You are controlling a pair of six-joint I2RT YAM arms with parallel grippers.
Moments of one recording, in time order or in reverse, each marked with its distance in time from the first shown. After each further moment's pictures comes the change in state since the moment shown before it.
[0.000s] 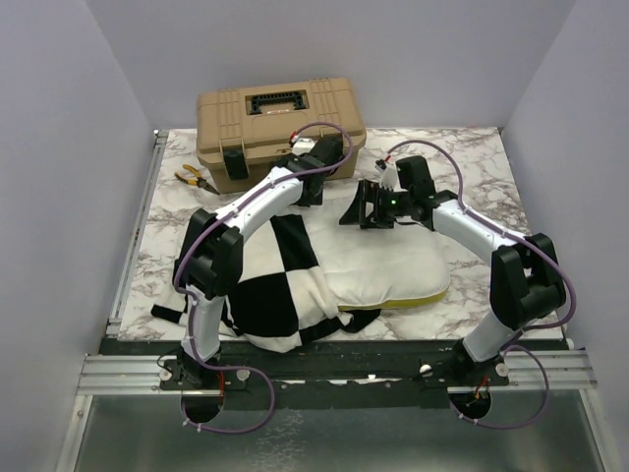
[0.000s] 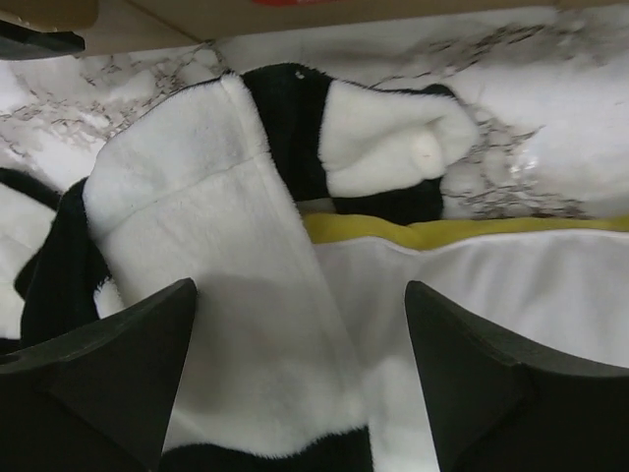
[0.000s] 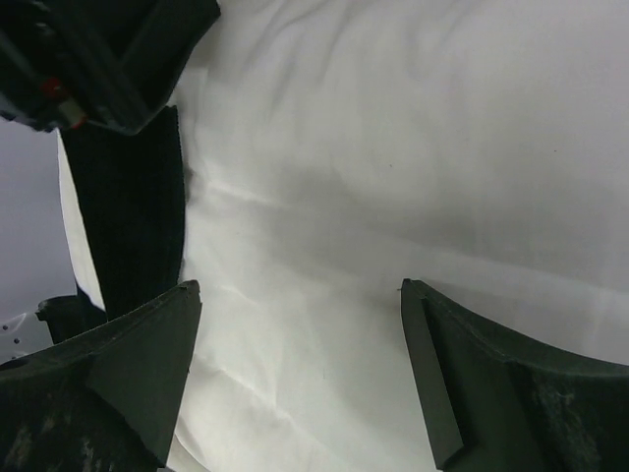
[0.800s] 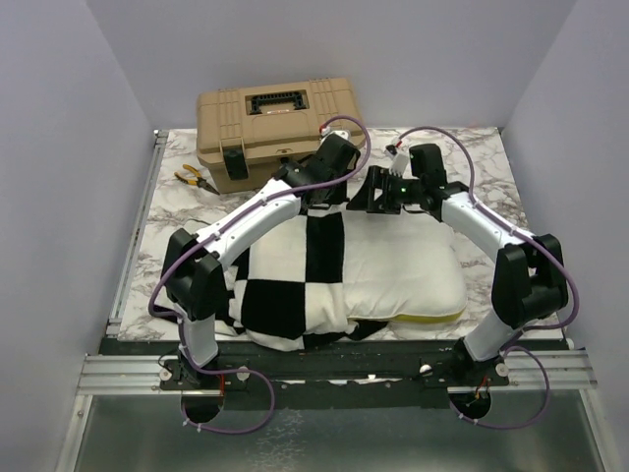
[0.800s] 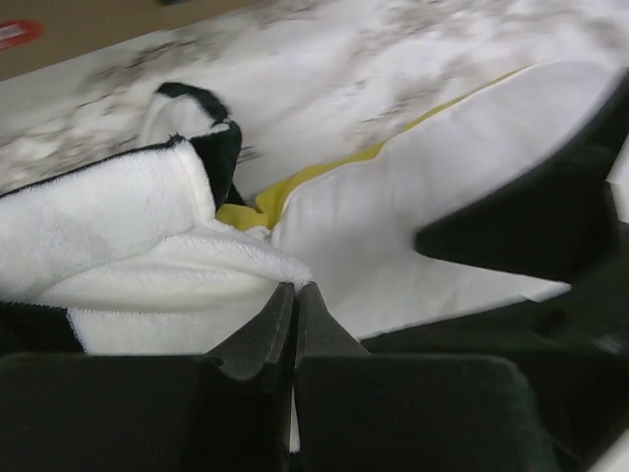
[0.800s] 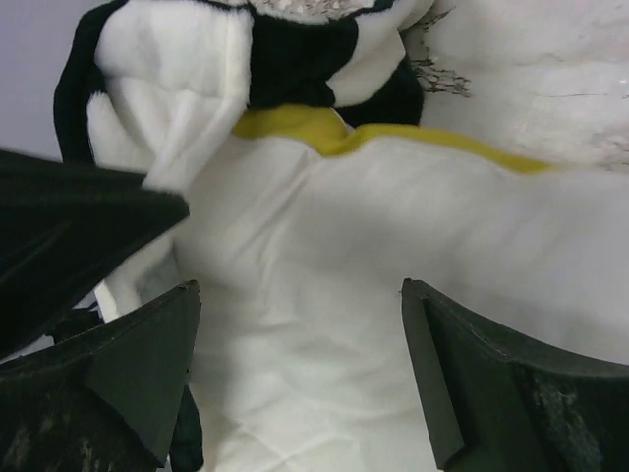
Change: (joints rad) left arm -0.101 -0.140 -0.043 0.177 0.339 0.064; right arm -0.066 0.000 0.066 0.002 -0.058 -0.038
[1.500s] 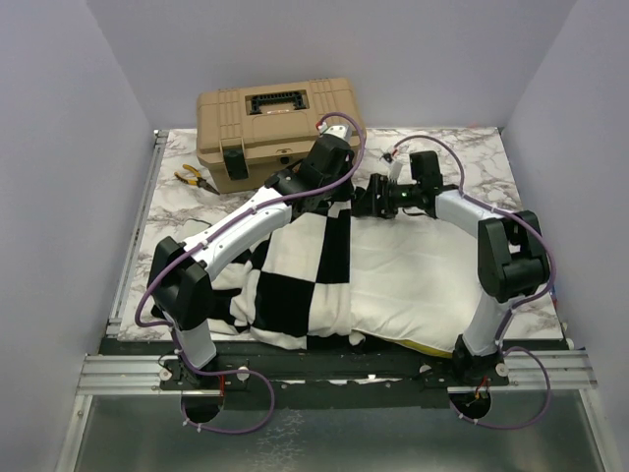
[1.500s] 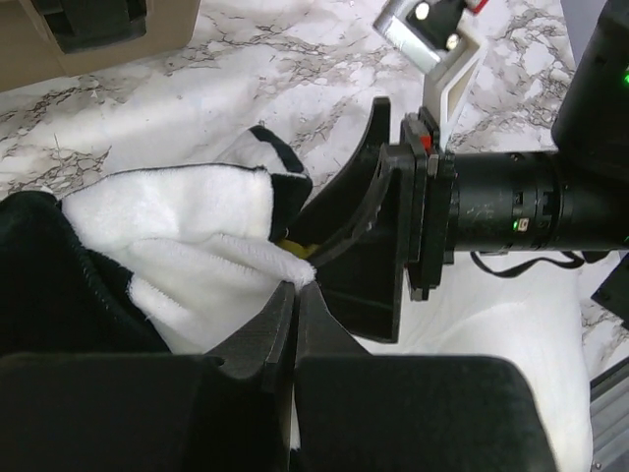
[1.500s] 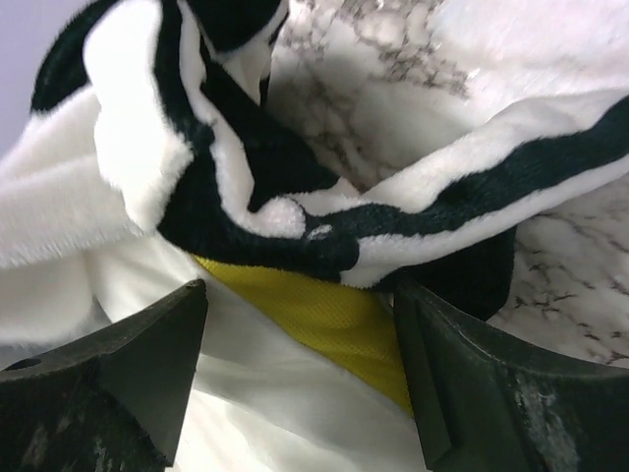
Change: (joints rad) left arm -0.018 -0.113 -0.137 0.269 0.148 -0.069; right arm -0.071 0.194 0.019 0.106 -0.210 -0.109
